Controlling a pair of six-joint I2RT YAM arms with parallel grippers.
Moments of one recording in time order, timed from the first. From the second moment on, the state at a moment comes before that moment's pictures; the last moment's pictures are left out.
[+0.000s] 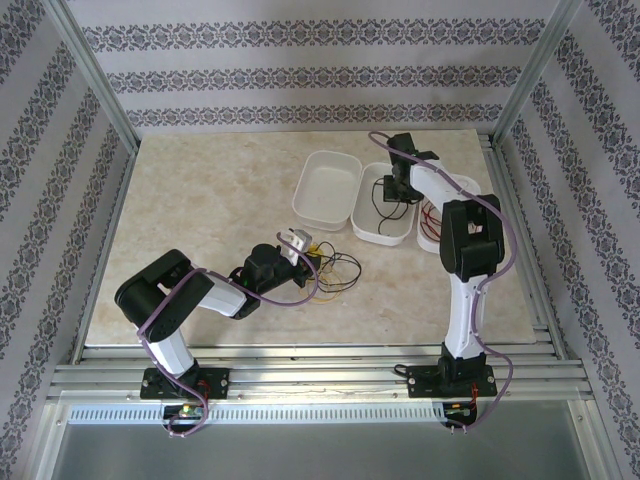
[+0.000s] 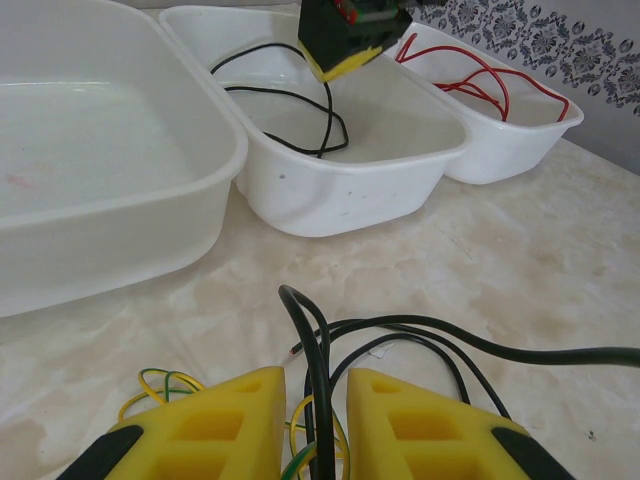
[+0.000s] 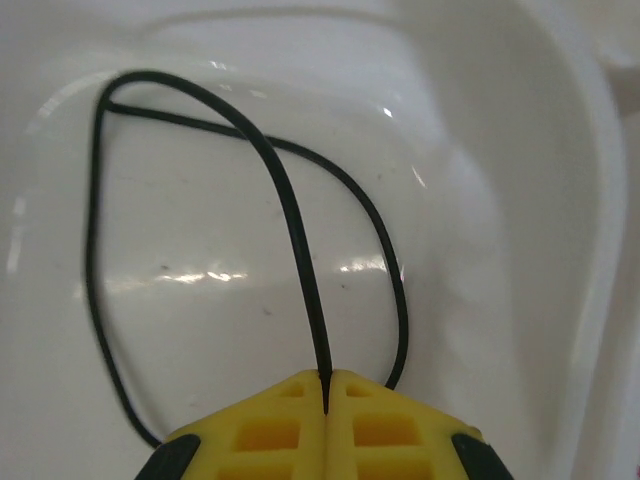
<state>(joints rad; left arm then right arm) -0.67 1.73 0.48 0.98 0.17 -0.18 0.19 2.14 1.69 -0.77 0.15 0.26</state>
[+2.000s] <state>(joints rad) -0.67 1.72 0.48 0.95 0.16 -0.18 0.48 1.18 0.72 -0.22 -0.28 0.15</state>
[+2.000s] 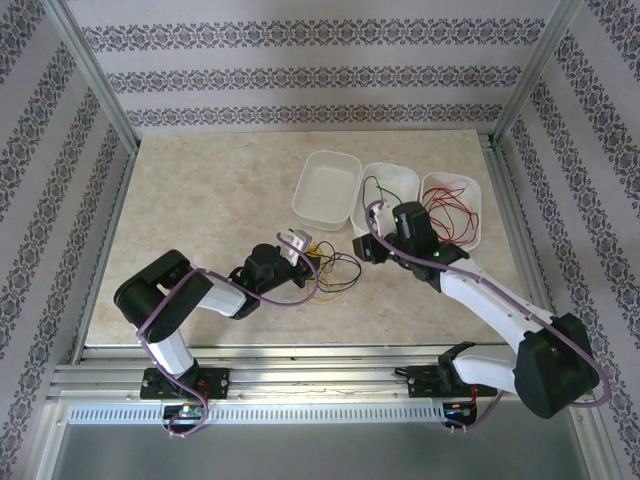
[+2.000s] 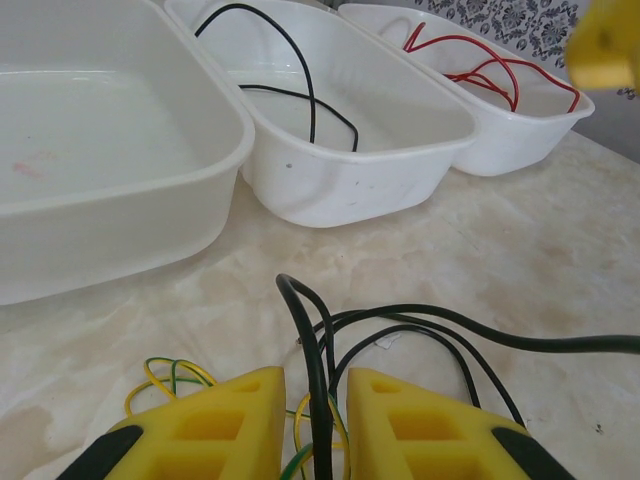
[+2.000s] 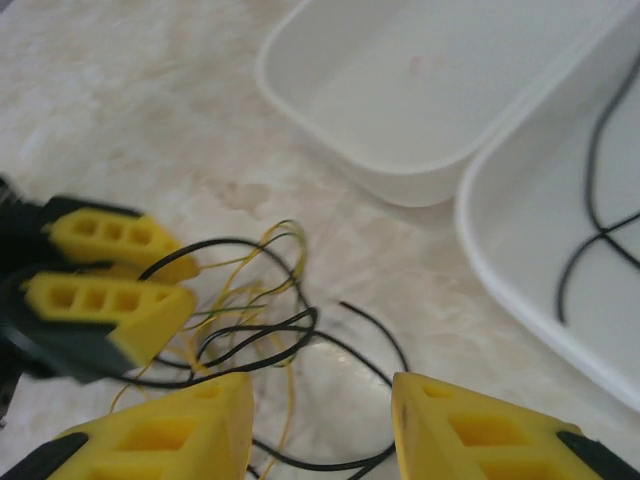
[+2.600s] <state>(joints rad) -0.67 1.66 0.50 0.85 0.16 -0.15 0.72 1.24 0.72 -0.14 -0.19 -0.05</state>
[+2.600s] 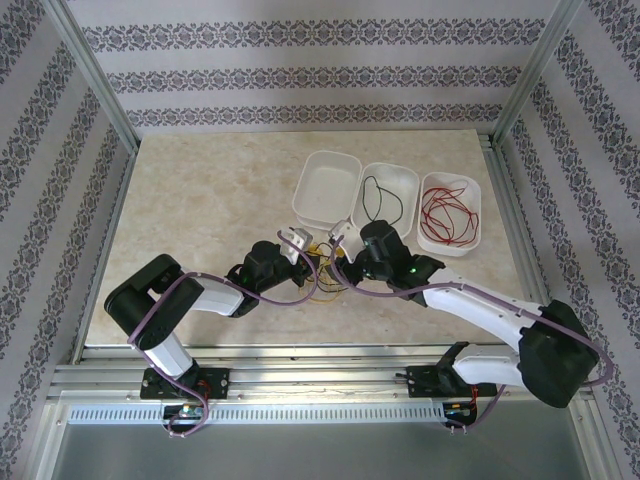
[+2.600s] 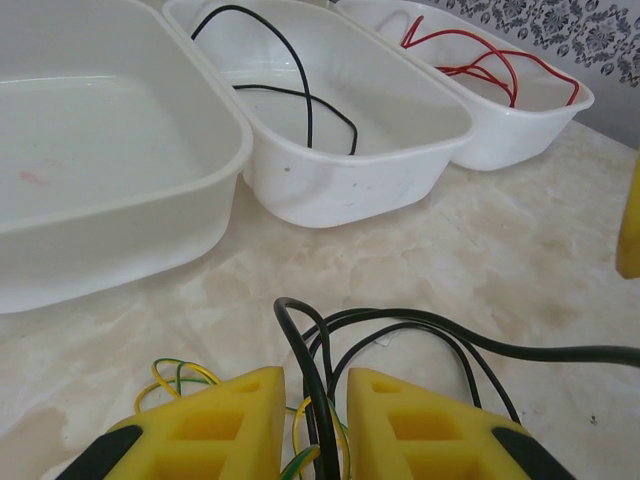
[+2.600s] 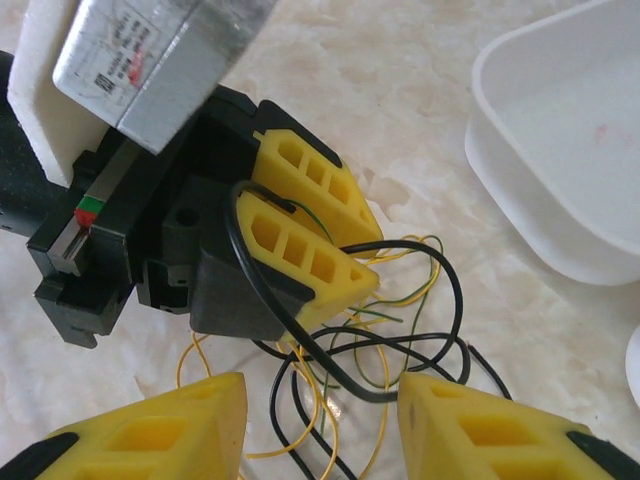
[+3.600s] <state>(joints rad) -0.67 1.66 0.51 0.83 0.16 -0.14 0.72 1.36 0.78 -0.12 -0.07 -0.13</state>
